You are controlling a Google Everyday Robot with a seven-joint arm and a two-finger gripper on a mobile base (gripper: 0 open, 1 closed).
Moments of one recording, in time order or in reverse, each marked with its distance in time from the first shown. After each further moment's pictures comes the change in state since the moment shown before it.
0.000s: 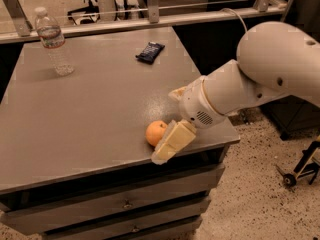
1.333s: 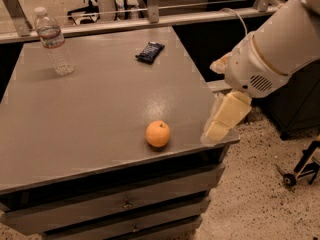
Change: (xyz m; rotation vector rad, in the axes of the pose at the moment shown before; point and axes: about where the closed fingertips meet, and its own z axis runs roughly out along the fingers) arm 0.016 -0.016 -0.117 0.099 0.231 -0.054
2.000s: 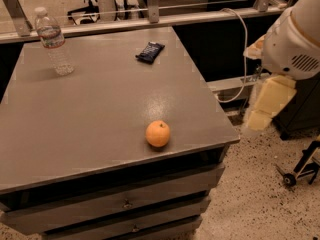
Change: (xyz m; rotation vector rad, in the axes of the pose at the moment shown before) arm 0.040 -0.018 -0.054 0.058 0.181 -0.019
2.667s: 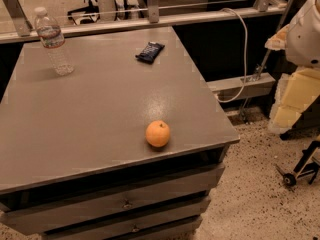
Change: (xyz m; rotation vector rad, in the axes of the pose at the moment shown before) arm 0.031 -0.007 -0.028 0.048 0.107 -0.017
